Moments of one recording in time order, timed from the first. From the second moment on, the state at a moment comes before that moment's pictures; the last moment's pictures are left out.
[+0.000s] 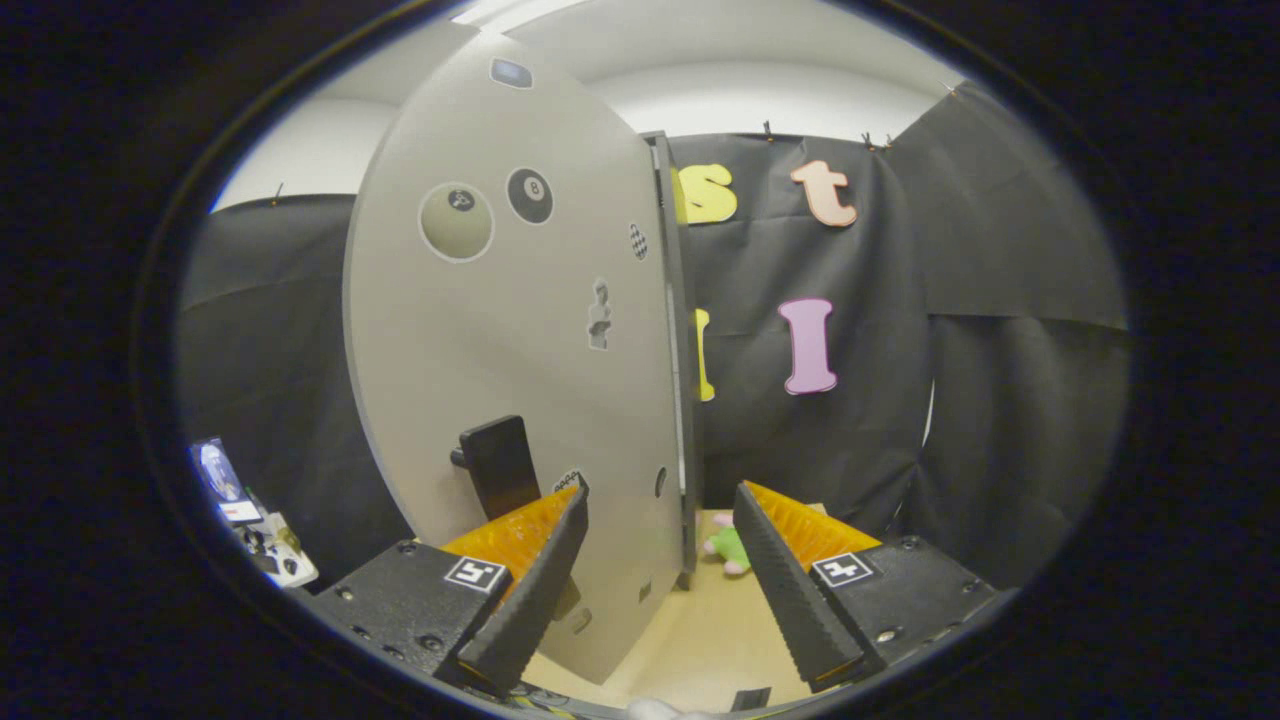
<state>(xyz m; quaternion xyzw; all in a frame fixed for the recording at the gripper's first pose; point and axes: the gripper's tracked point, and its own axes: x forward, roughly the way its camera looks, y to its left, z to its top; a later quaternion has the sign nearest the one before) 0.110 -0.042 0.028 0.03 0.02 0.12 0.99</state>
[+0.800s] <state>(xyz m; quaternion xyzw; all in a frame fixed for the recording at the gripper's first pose) 0.195 0.139 0.031 0.00 0.02 0.15 0.99</state>
